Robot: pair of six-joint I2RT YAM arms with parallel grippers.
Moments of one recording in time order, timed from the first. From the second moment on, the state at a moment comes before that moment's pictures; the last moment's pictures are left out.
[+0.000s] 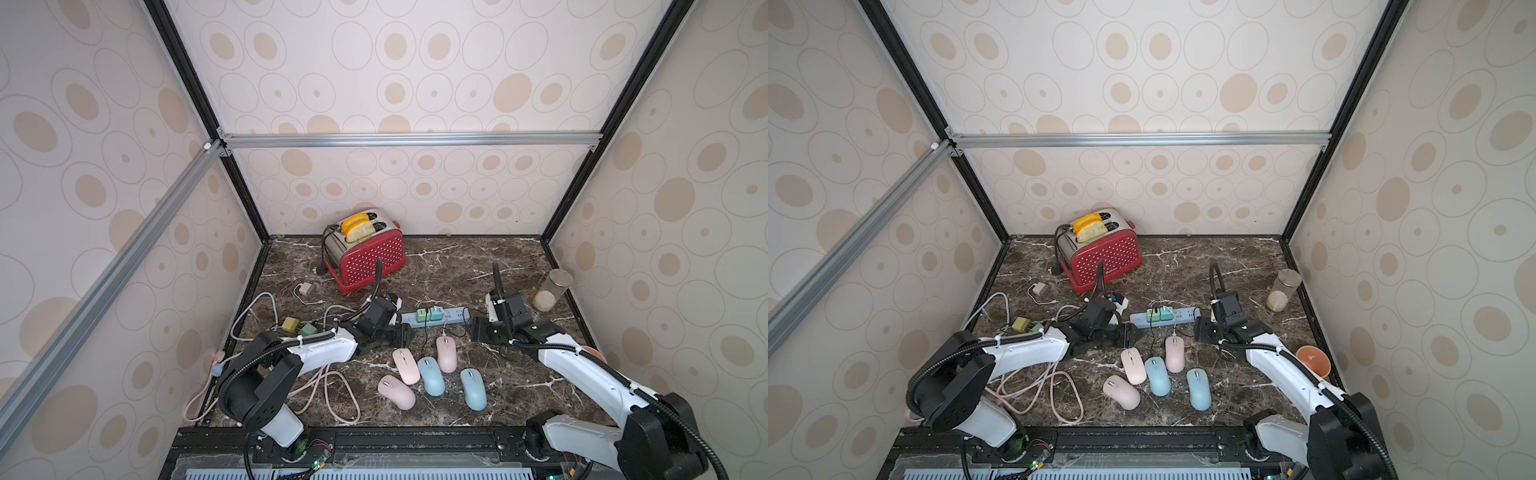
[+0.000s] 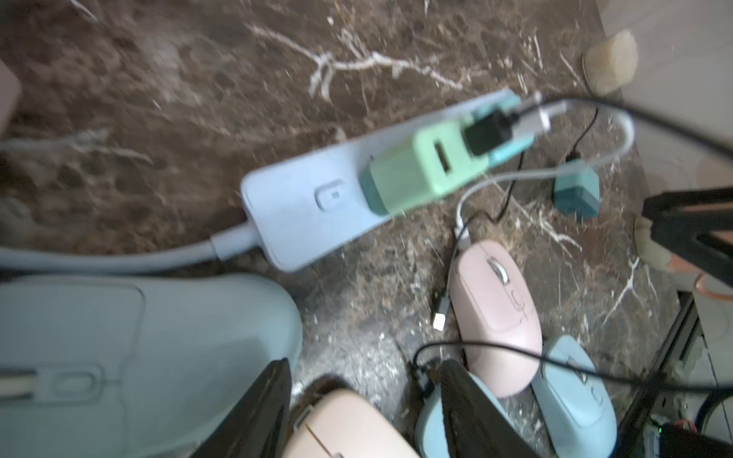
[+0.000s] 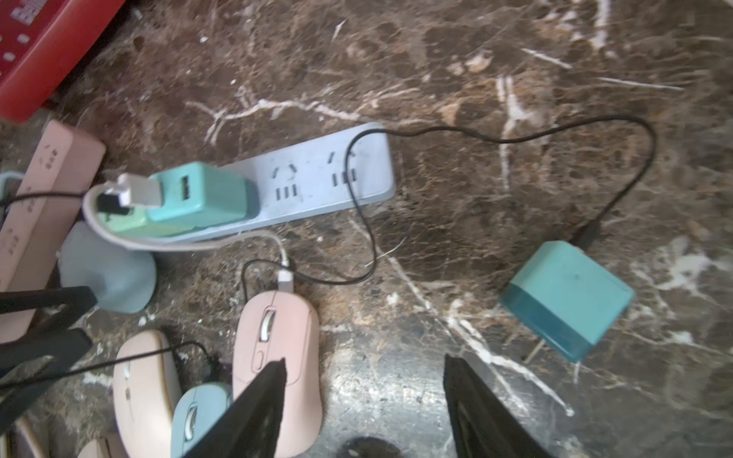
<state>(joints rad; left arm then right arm) -0.74 1.53 0.73 -0.02 0.16 -0.57 0.49 1.17 0.72 -0.52 -0.04 0.45</state>
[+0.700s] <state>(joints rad) -0.94 0.99 0.64 -0.37 -0.16 -0.62 1.02 1.29 0.64 -0.49 -0.07 0.49</state>
